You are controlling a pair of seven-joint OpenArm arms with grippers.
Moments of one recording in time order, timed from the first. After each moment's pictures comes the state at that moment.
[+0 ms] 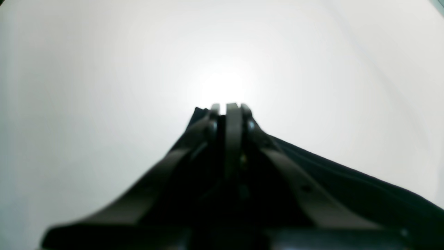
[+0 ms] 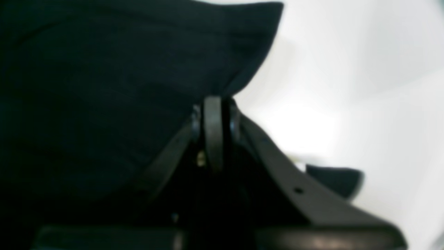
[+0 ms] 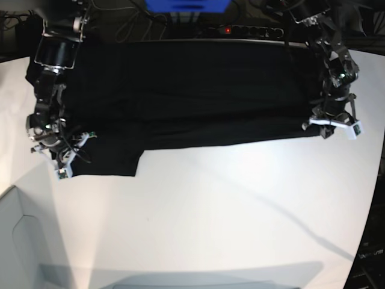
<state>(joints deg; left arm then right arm) 11.8 -7.9 -33.2 100.1 -25.8 -4.7 39.8 4.8 12.5 15.5 84.5 -0.4 26.3 -49.0</state>
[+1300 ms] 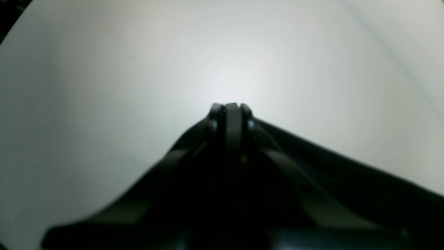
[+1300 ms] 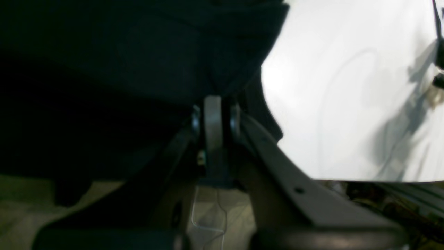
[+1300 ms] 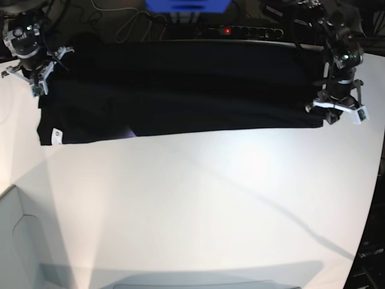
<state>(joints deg) 21.3 -9.5 -35.2 108.0 -26.6 -5.4 40.1 -33.2 6.9 36.5 117.2 0.9 38.9 -46.6</state>
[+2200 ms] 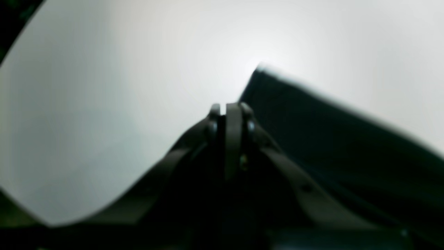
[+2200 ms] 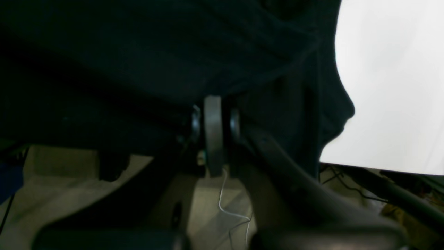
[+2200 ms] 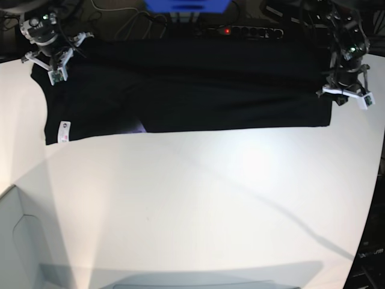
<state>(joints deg) 23.9 -11.4 -38.4 101.9 -26.2 -5.4 39.5 -36.3 1.0 32.5 117.2 0.2 39.1 -47.2</state>
